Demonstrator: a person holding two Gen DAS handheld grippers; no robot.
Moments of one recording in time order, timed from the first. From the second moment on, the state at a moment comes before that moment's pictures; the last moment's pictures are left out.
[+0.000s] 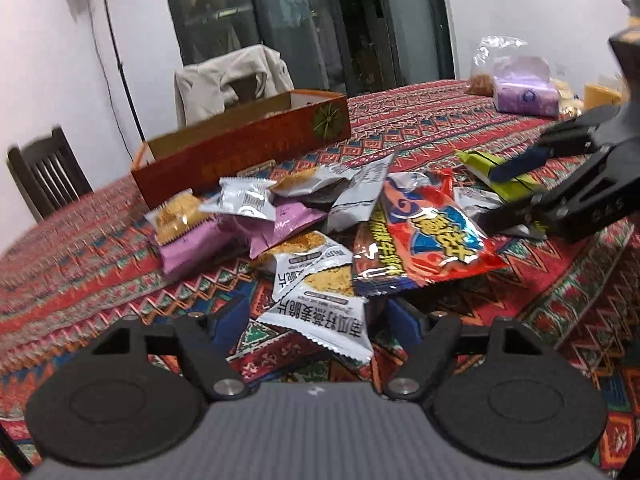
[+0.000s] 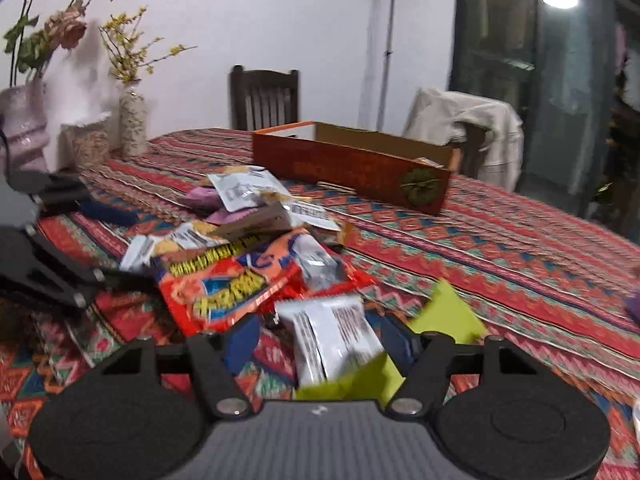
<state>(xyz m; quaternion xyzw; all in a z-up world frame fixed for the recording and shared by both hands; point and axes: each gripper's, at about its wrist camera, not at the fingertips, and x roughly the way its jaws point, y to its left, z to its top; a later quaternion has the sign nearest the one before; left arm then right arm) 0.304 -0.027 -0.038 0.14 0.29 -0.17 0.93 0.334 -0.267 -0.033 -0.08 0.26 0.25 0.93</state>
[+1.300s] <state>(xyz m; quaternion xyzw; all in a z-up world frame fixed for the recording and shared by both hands) 0.213 -0.011 -0.030 0.02 0.34 -0.12 0.93 0.257 -0.252 -0.050 -0.05 0.30 0.25 0.92</state>
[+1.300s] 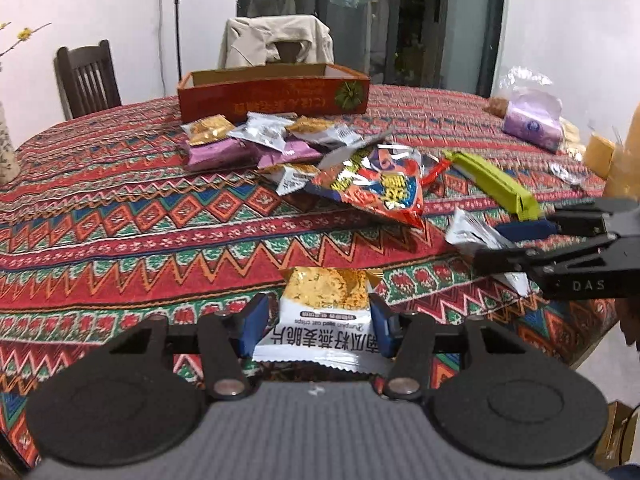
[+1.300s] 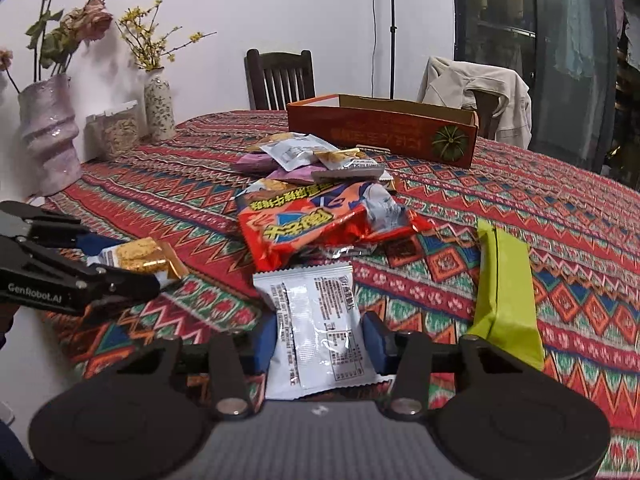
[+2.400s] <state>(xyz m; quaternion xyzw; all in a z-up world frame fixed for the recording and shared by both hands) 0.370 0.029 0.071 -0.02 0.23 -0.14 0.96 0.345 -0.271 0.042 -0.02 0.18 0.26 0.95</state>
